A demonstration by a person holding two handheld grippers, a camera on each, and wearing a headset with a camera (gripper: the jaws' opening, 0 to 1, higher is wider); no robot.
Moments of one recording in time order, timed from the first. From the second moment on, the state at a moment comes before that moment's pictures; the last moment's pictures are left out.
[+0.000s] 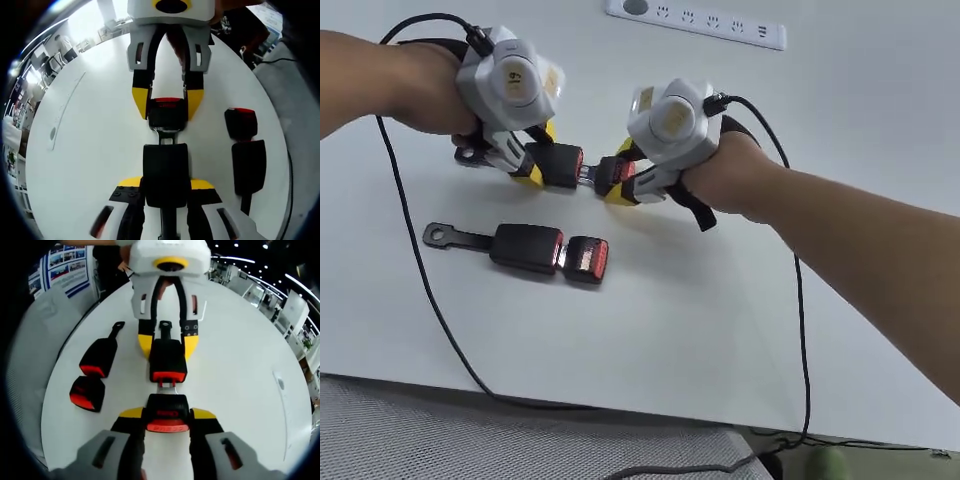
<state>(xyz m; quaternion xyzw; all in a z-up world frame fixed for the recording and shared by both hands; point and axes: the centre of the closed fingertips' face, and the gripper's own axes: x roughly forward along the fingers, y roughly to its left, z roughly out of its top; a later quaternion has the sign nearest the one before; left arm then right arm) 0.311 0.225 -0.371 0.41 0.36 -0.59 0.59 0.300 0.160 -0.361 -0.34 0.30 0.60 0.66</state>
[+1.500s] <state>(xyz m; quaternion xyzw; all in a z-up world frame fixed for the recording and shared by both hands) 0.311 0.227 -0.371 0.40 0.36 -0.59 0.60 0.299 0.161 -0.363 -0.34 0.32 0.61 0.64</state>
